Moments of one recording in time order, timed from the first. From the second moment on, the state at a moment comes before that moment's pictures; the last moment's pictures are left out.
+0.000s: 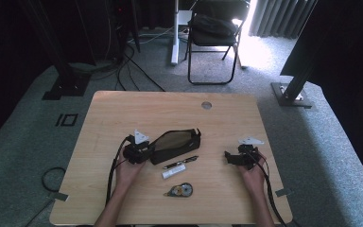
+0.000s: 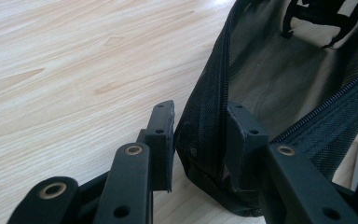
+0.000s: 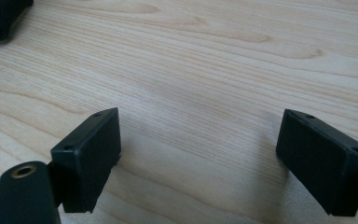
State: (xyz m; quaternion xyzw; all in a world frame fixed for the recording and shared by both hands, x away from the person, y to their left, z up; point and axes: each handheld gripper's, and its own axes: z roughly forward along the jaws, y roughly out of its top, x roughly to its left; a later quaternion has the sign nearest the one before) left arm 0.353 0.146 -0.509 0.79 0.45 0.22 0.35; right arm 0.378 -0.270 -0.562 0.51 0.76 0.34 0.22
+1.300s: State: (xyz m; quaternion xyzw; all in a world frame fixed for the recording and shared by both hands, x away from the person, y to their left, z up) left arm 0.340 0.167 -0.497 0.76 0.46 0.22 0.40; right arm 0.378 -0.270 -0.562 0.51 0.76 0.34 0.22
